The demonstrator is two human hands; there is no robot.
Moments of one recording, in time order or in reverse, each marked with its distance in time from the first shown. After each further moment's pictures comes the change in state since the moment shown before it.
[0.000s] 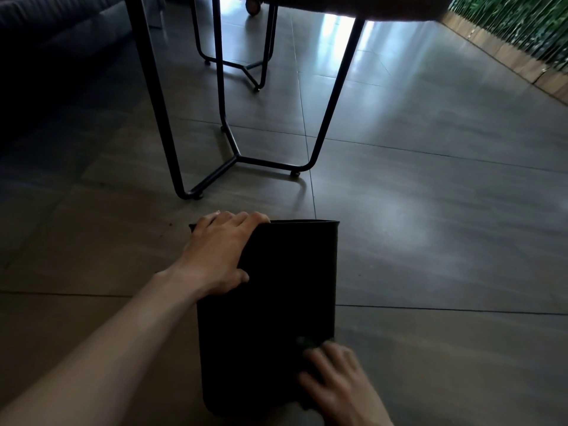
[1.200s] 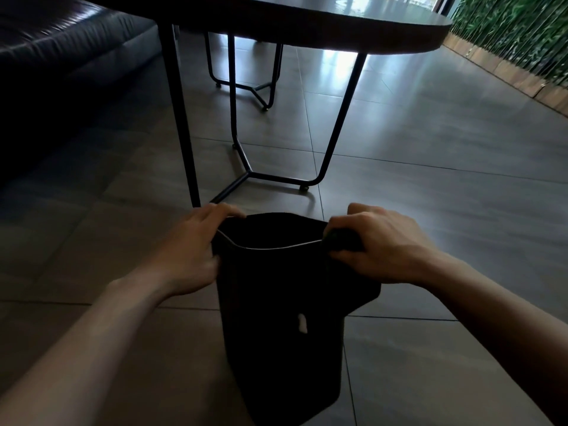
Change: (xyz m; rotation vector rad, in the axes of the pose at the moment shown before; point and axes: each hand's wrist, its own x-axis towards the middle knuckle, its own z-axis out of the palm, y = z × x) left_hand -0.040 -0.040 -0.050 -0.314 0.166 -0.035; right_hand 0.172 0.062 -0.166 -0.018 -0.227 0.246
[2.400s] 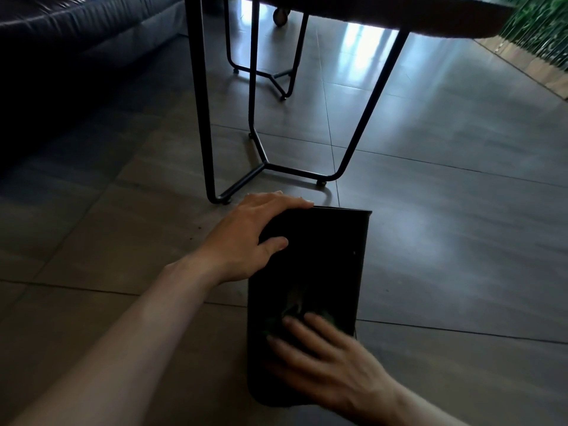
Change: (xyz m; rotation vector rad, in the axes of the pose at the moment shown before) left_hand 0.034 0.001 0.024 -0.198 -0.048 0.075; right_hand -0.056 -0.056 0.175 -0.386 0.397 -0.770
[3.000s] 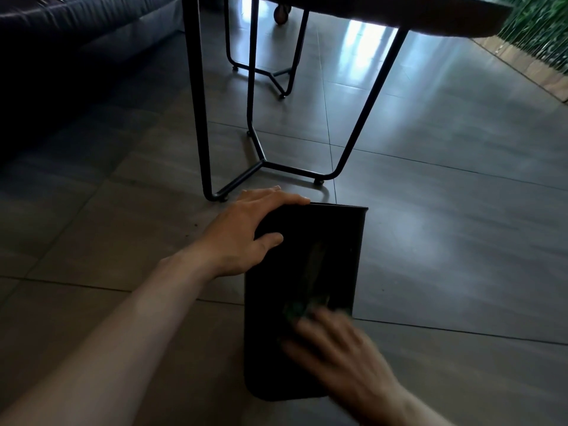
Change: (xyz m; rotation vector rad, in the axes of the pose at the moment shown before) left_hand 0.003 0.001 0.002 -0.032 0.009 -0.003; right_hand -0.016 0.004 -0.001 0.069 0.018 0.228
